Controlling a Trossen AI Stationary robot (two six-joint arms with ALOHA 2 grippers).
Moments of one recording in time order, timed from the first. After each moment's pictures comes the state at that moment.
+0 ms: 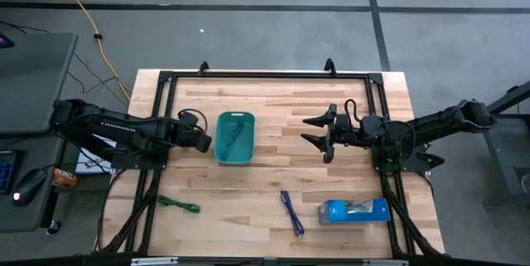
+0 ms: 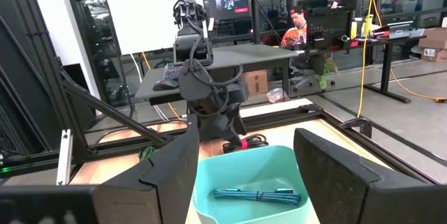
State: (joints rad) left arm 0.06 1.01 0.51 -0.86 -0.50 -1.12; right arm 0.14 0.98 0.47 0.56 0.28 0.10
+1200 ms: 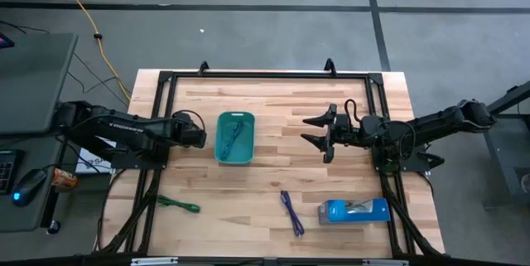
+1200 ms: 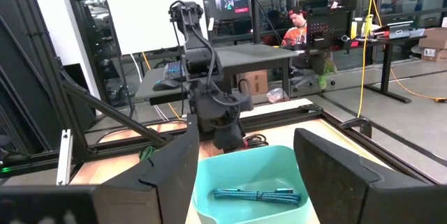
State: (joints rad) left arm 0.17 1.09 0.40 -0.88 -0.48 -1.28; right arm 0.14 0.98 0.47 0.56 0.28 0.10
